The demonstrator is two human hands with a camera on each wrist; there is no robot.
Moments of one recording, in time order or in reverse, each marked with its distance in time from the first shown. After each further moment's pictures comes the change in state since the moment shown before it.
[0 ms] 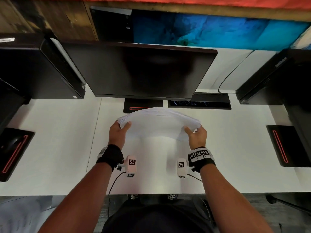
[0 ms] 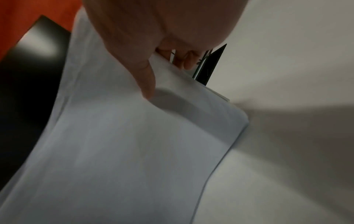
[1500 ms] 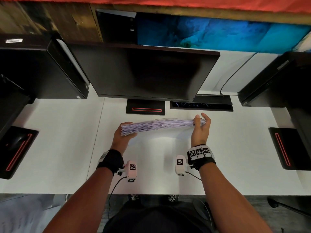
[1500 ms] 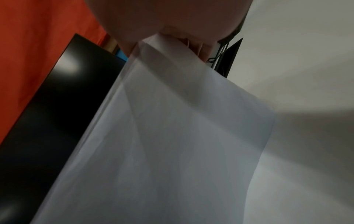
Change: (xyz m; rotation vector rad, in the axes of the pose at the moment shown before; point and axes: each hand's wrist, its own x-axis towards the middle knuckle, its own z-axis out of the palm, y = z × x) left_hand -0.012 -0.015 -0.008 0.036 -0.097 -0.059; right_hand 0.003 -0.018 0.014 0.237 0.149 0.046
